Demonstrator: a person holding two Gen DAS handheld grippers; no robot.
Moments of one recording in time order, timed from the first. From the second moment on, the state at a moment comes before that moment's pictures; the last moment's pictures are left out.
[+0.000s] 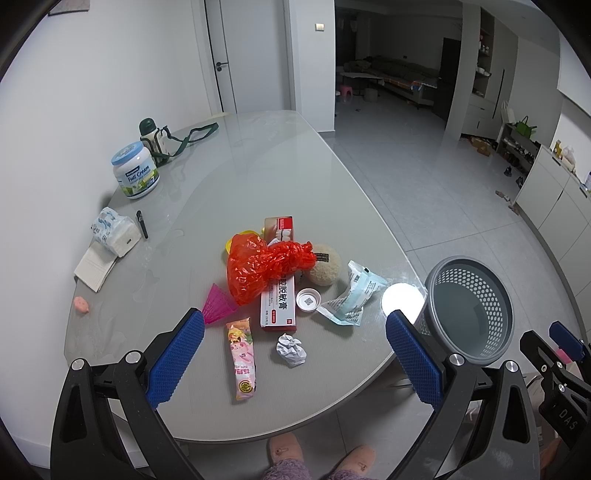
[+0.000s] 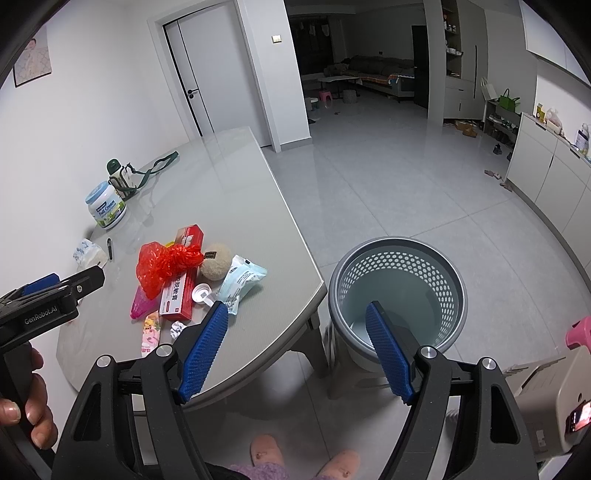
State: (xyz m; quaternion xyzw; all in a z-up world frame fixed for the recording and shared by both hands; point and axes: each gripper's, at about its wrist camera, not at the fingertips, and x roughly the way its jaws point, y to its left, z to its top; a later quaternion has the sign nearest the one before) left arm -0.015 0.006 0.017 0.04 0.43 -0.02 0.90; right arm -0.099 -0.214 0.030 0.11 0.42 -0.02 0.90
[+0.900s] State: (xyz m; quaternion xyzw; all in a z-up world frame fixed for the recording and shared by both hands) left arm -0.012 0.163 -0.058 0.00 0.48 0.10 0.87; right arm -0.038 -0.077 -0.064 0.04 0.51 0.10 0.85
